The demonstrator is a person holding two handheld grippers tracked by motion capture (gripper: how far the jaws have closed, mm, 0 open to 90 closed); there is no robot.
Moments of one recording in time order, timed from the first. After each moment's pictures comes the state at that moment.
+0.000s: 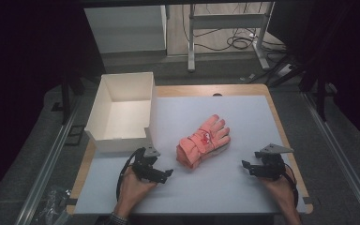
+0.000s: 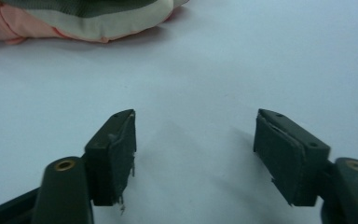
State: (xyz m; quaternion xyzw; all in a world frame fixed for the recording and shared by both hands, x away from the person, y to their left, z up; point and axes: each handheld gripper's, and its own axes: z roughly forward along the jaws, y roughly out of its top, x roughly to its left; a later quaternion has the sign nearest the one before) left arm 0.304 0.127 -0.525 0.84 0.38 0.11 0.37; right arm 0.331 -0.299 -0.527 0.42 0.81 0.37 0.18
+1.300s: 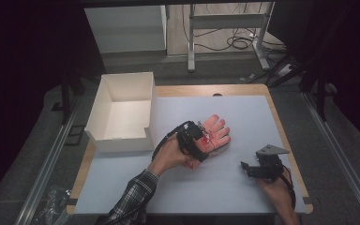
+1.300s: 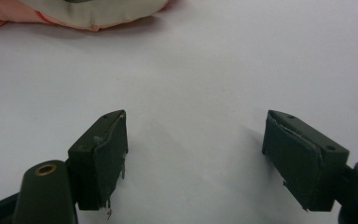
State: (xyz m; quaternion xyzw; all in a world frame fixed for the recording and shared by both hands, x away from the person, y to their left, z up) left arm 0.397 0.000 -0.491 0.93 0.27 0.05 0.25; right arm 0.329 -0.293 -0.530 0.42 0.82 0.34 0.21
